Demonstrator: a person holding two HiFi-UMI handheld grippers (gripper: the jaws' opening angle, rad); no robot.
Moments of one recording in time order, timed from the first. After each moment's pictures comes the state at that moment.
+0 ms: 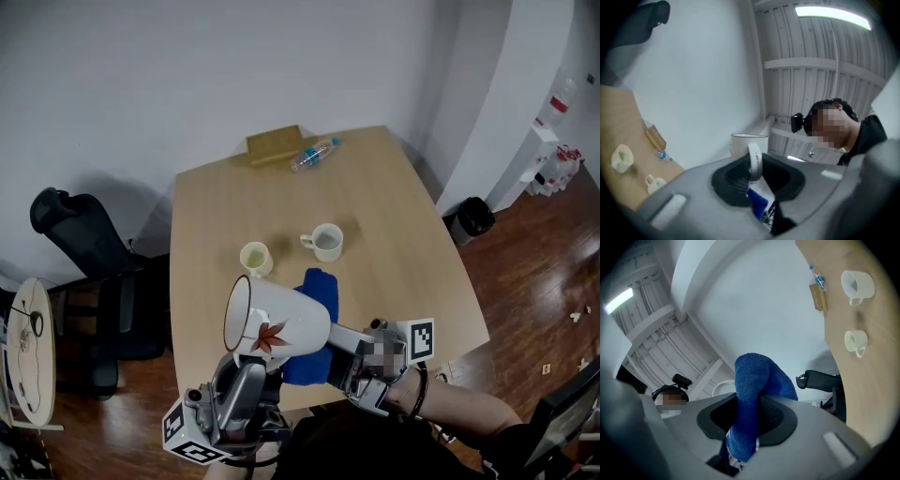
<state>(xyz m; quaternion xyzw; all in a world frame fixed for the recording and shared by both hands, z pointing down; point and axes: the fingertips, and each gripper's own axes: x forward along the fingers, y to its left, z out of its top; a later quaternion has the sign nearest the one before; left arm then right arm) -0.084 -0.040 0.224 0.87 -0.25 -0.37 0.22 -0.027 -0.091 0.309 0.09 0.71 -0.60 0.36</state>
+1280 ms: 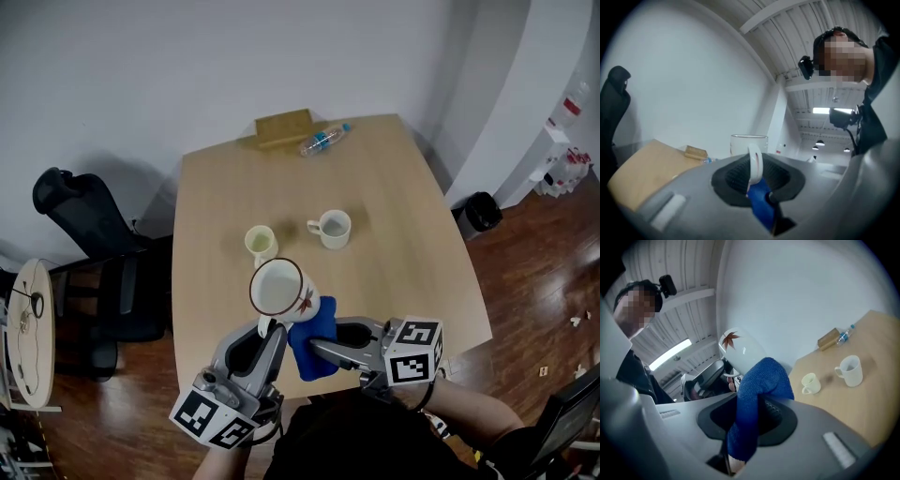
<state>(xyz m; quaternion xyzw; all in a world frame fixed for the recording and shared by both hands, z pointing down) -0.080 -0.076 0.308 0.88 -0.44 -0.10 0.15 -0.041 -0.069 0.399 -0.10 0.93 -0.36 0.01</state>
